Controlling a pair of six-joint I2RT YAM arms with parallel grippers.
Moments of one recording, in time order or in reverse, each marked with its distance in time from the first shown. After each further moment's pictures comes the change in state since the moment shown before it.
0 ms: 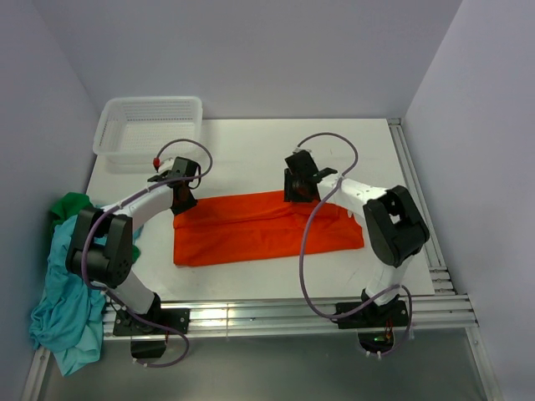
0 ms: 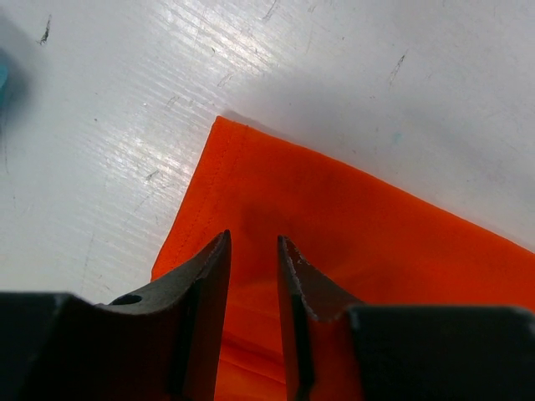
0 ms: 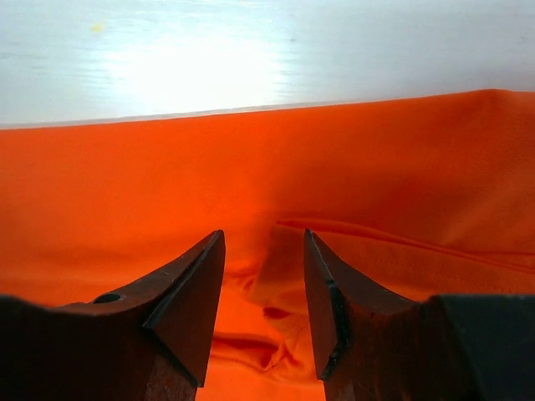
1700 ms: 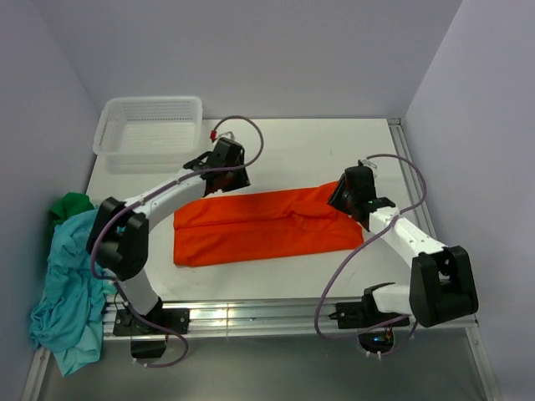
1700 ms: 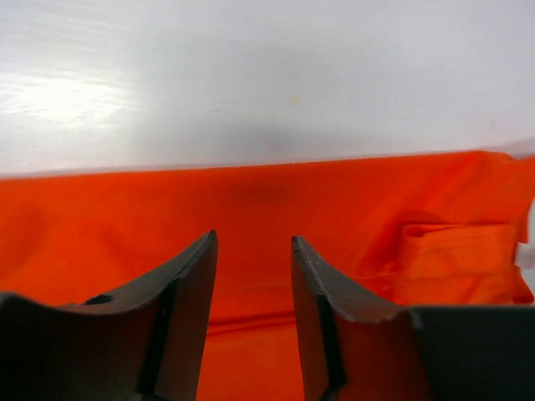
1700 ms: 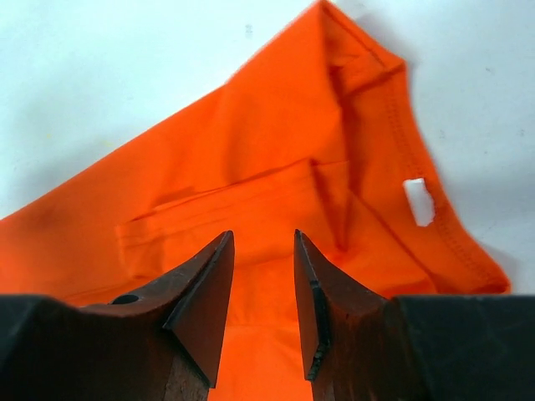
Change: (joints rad) left arm -0.263 0.060 0.272 0.069 0.208 0.038; right arm -0.248 -0.494 -0.408 0.106 0.029 0.150
